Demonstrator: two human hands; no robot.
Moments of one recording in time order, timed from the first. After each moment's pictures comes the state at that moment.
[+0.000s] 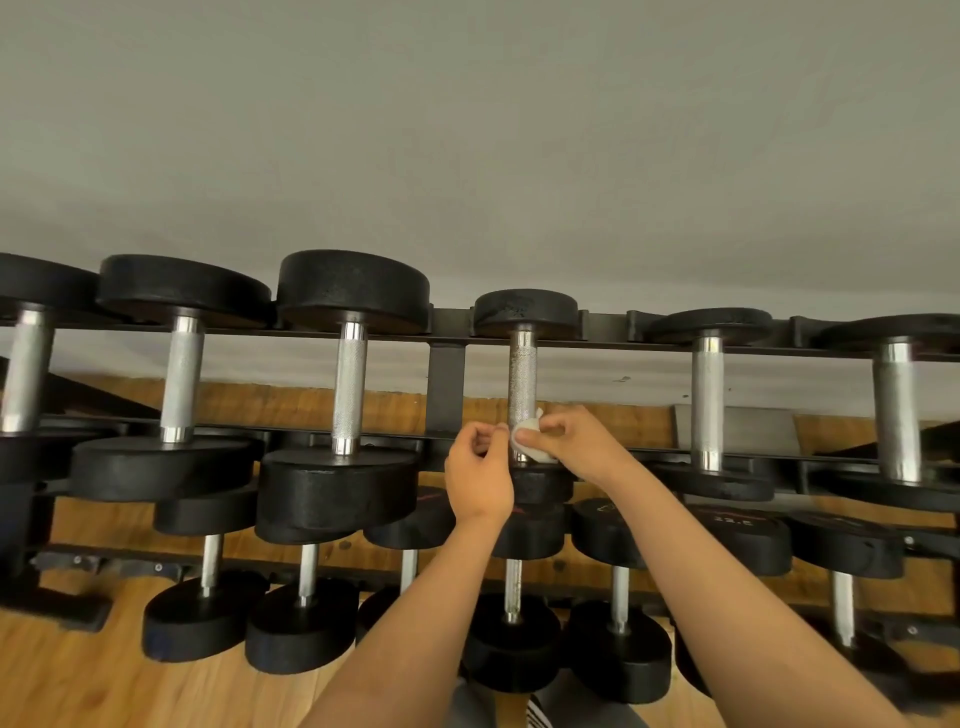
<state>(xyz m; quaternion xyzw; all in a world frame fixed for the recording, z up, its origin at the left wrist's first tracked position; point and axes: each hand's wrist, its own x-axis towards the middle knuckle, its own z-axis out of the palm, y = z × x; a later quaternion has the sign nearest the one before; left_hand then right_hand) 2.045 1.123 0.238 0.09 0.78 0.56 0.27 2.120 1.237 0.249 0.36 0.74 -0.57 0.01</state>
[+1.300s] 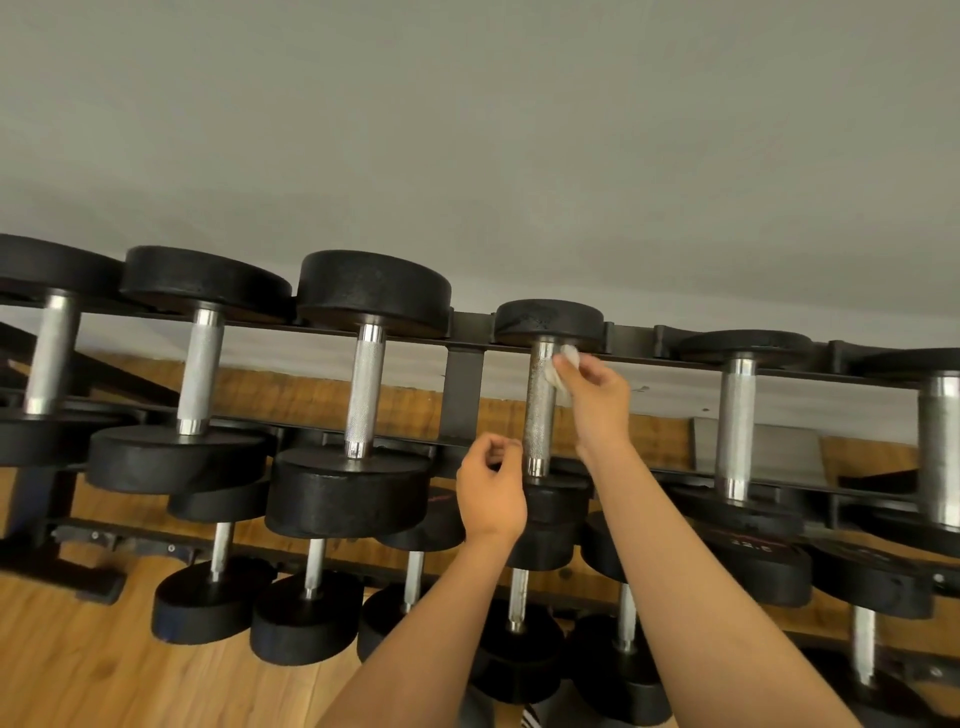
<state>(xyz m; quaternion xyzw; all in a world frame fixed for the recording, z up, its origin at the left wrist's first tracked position) 2.044 1.125 0.240 0.07 0.78 0.56 0.27 2.070 1.249 0.270 0.50 0.47 -0.67 -0.27</state>
